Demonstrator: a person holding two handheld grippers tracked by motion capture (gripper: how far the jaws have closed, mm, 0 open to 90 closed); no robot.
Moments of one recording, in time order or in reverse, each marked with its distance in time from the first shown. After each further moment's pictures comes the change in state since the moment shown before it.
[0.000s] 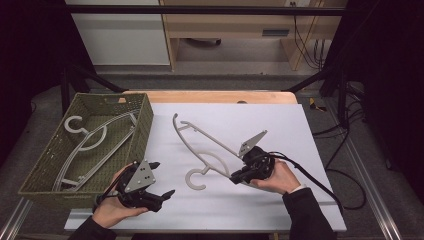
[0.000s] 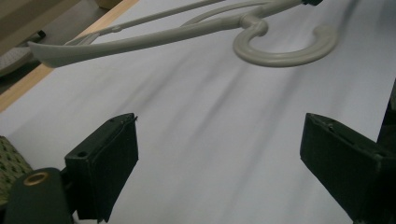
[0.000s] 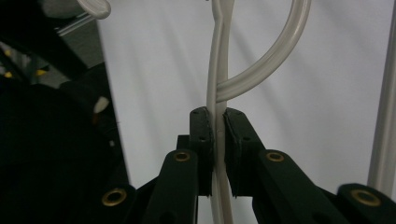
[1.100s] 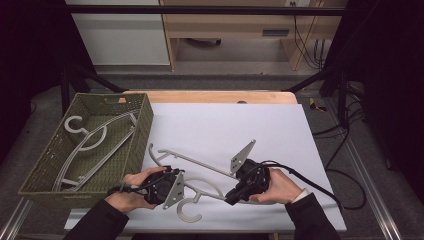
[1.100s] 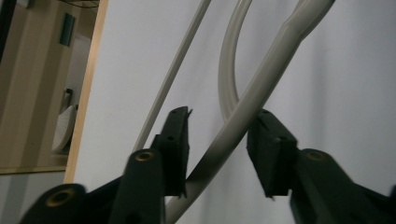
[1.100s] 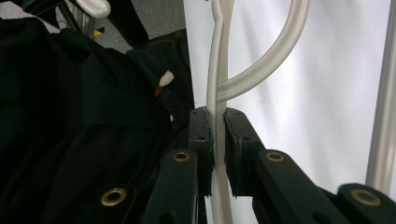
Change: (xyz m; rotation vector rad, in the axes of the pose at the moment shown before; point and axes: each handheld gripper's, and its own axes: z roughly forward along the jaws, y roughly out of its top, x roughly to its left) left arm -0.024 0.028 0.041 0.189 0.038 0.599; right arm 0.042 0.010 0.001 0.099 0.195 -0.130
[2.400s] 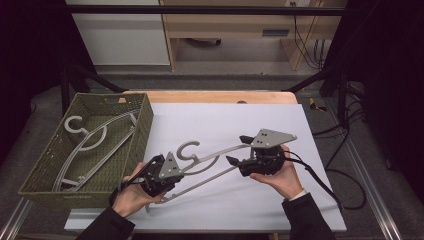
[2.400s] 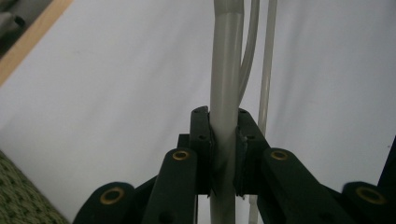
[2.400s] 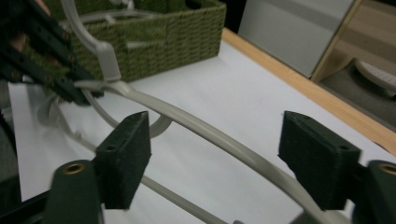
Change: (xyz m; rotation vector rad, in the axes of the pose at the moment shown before) left arm 0.024 -0.006 -0.001 0.004 -0.122 -0.583; right arm -0.005 -0.009 -0.042 -0.581 -0.644 0.038
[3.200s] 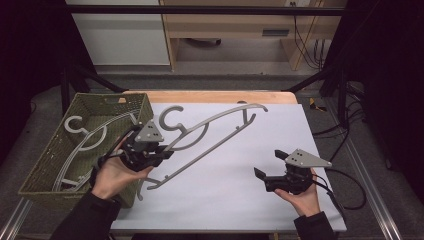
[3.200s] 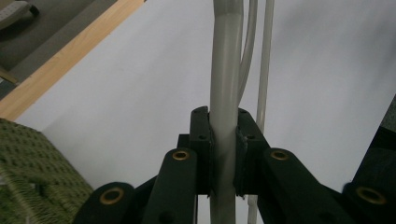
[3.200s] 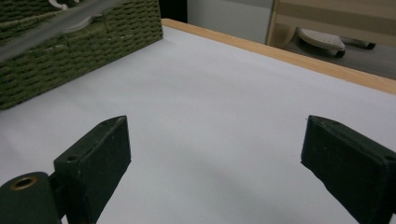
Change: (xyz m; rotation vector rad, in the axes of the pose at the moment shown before) left arm 0.046 0.041 -0.076 -0.043 0.005 -0.119; right arm -0.010 -0.078 -0.043 -0.033 -0.192 0.212
